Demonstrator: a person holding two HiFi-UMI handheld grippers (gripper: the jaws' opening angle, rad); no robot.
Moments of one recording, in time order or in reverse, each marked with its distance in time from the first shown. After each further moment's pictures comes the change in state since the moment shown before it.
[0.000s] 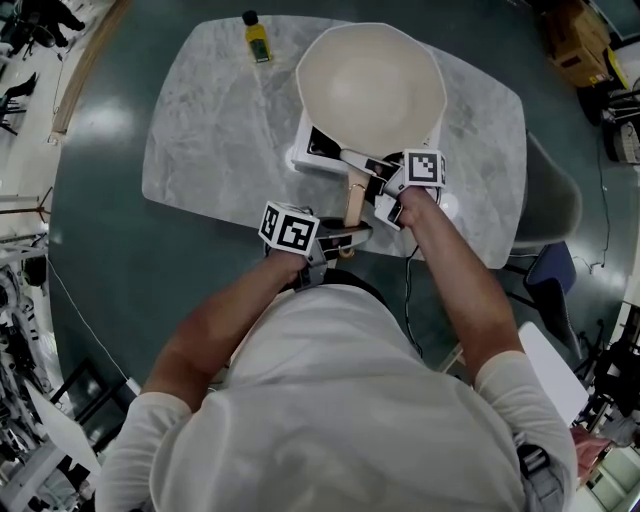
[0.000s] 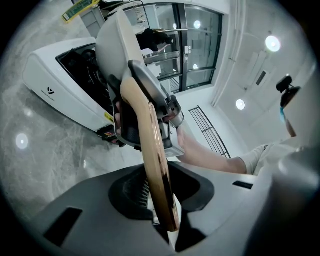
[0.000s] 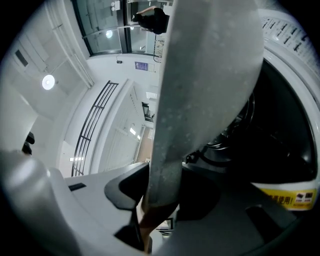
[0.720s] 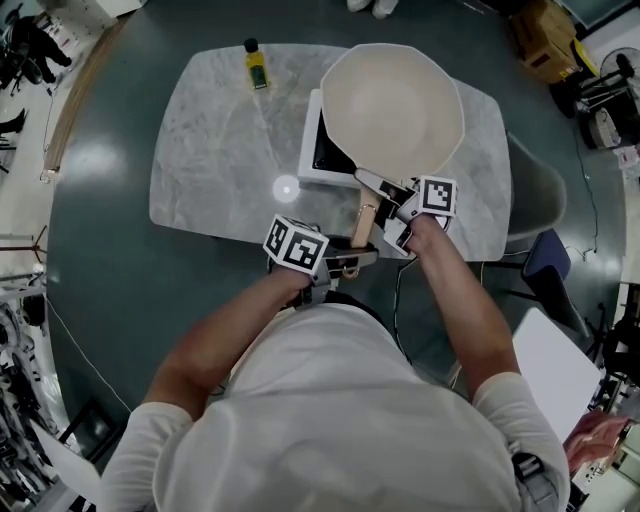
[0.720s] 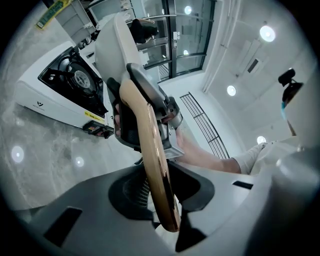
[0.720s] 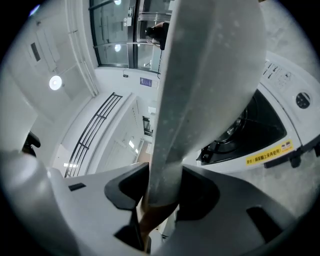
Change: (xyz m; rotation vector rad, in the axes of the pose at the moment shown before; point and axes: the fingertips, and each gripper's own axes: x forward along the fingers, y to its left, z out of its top) left arm -0.037 -0.046 -0.020 0.098 0.156 -0.050; right arm -0.018 0.056 -0.015 -0.021 -0.203 -0.036
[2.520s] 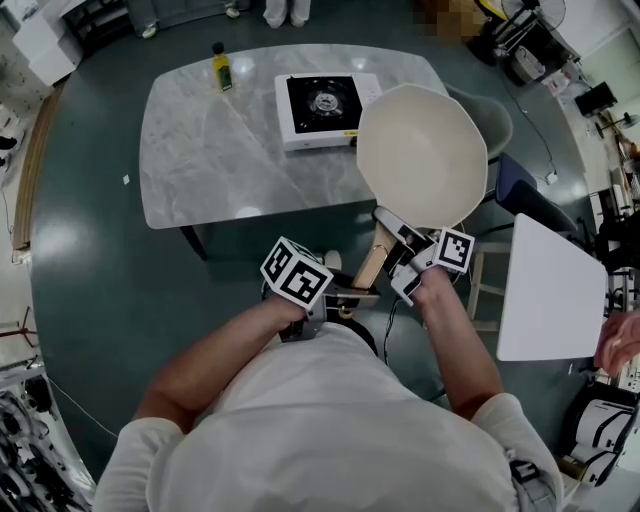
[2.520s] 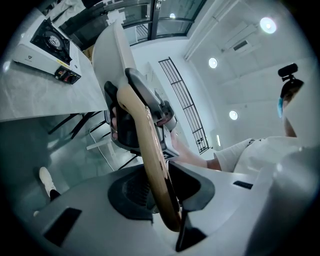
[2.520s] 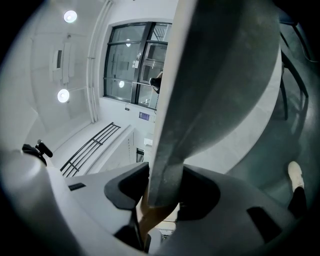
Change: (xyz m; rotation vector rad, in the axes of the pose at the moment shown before) left arm -0.110 -0.150 -0.223 0.103 0.419 -0.263; right arm -0.090 0.116 -0.227 0.012 -0.480 -0.110
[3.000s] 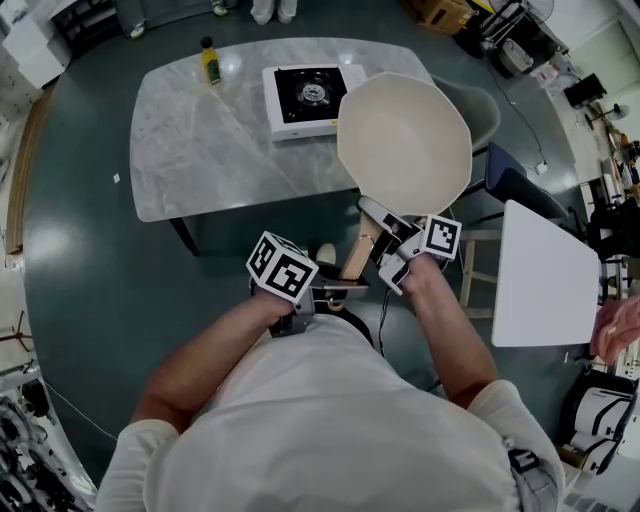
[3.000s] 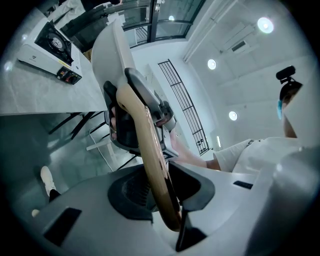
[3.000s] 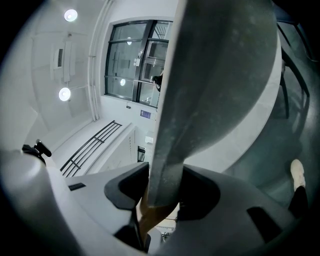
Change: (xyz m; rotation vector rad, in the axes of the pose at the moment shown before) left arm 0.000 -0.005 0.003 -0.002 -0.026 0.000; right arm 0.003 0.003 -0.001 0.002 0.021 0.001
